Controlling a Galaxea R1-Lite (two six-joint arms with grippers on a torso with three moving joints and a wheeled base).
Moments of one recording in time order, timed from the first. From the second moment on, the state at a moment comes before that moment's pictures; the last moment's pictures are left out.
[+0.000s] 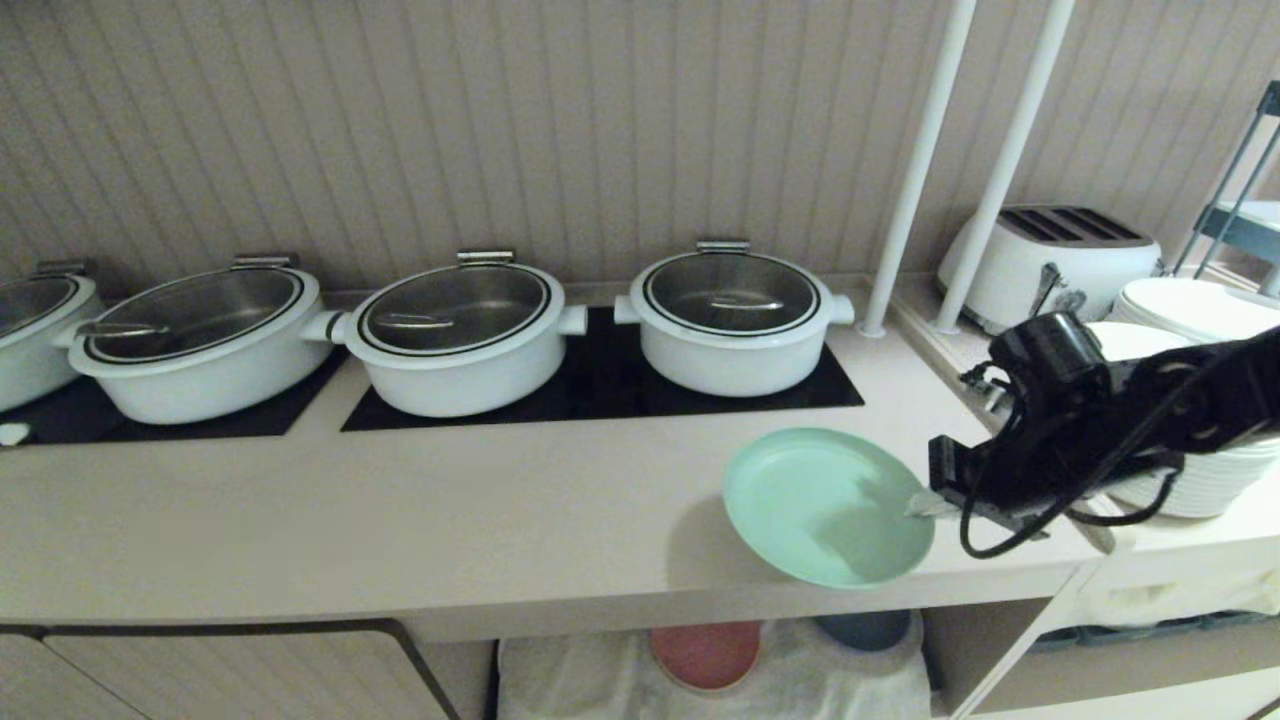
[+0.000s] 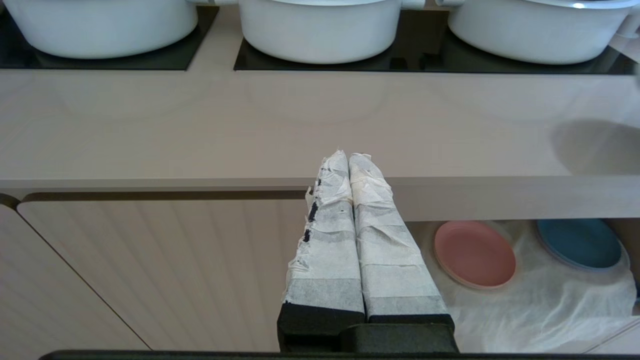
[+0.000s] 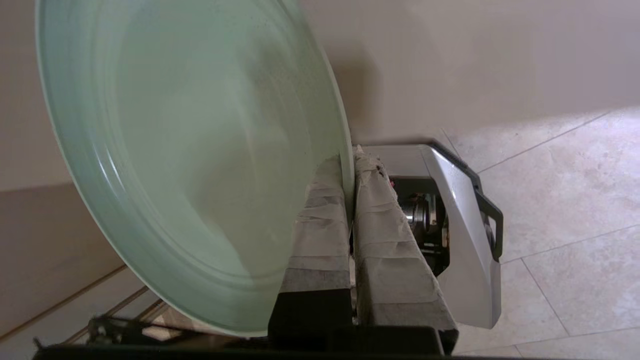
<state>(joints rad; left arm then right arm) 0.00 0.00 0.00 0.00 0.00 -0.05 0.17 1.89 -1.11 0.25 0.28 0.48</state>
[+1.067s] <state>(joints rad) 0.00 0.00 0.00 0.00 0.00 -0.05 0.17 2.24 -1.41 0.20 0.28 0.48</state>
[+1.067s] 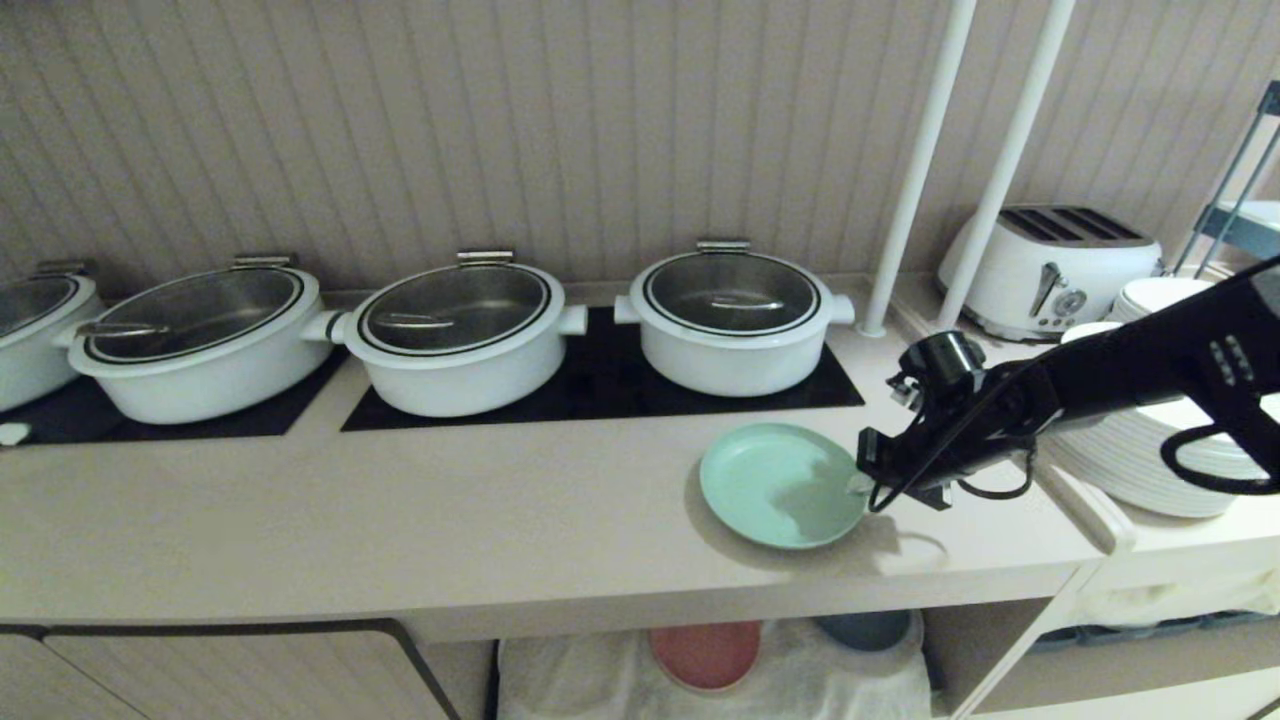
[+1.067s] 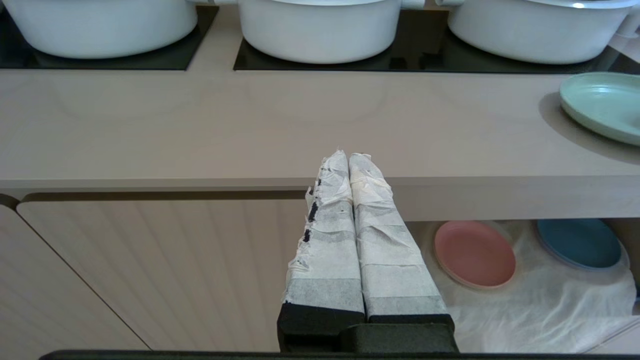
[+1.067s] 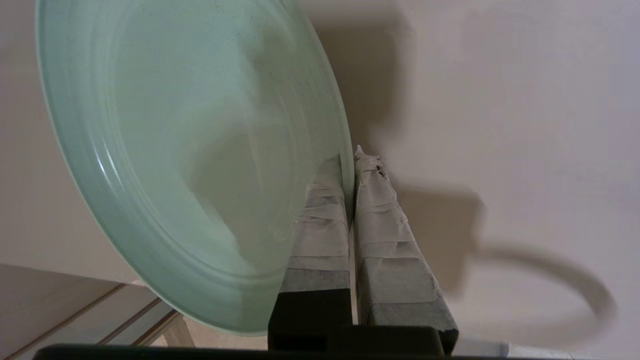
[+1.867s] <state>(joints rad) 0.00 0.00 0.00 0.00 0.00 -0.05 0.17 2.28 -1.47 0.22 0.28 0.50</state>
